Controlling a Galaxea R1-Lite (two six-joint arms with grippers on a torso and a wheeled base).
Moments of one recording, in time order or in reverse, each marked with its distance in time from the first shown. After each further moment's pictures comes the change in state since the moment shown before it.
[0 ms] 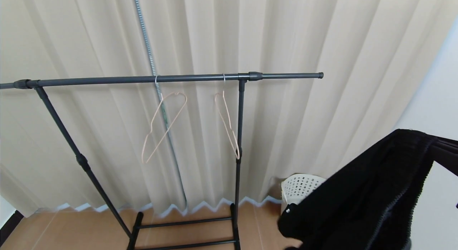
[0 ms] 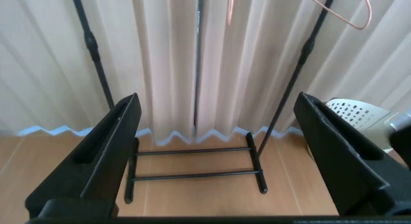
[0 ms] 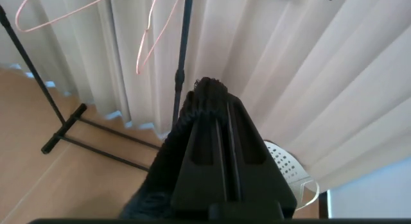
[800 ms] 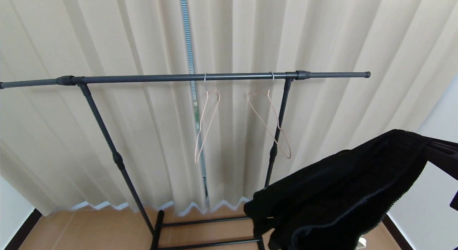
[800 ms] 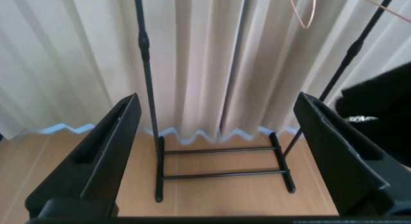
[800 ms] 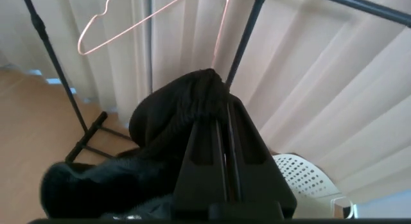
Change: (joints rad) left arm 0.000 0.000 0.000 0.000 -0.001 0.000; right arm -0.001 0.003 0.003 0.001 0.000 0.000
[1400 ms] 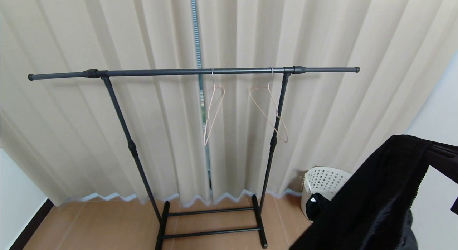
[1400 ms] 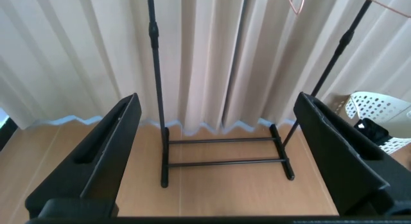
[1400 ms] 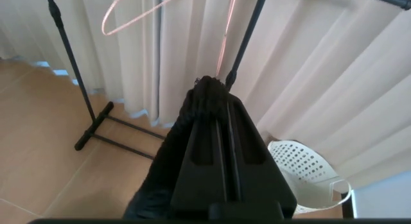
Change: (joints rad) left arm 0.001 0.000 0.000 0.000 -0.001 0.002; right arm 0.000 0.003 0.011 0.000 0.001 0.000
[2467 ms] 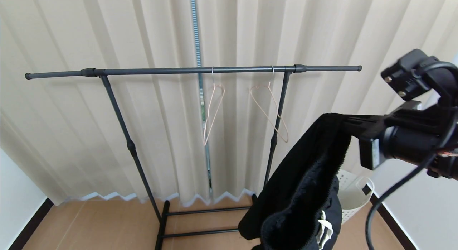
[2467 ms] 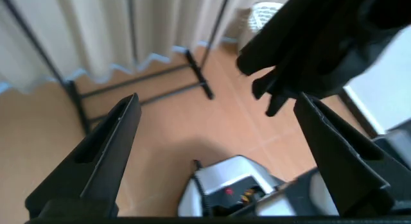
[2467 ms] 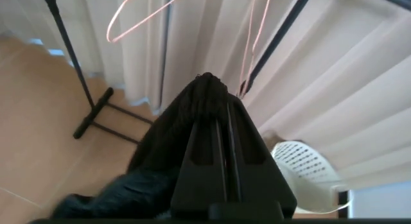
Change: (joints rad) left arm -0.306 0.550 -0.107 -0.125 -0.167 -0.099; right arm 0.116 0.379 -0.308 0.041 -0.088 -0.041
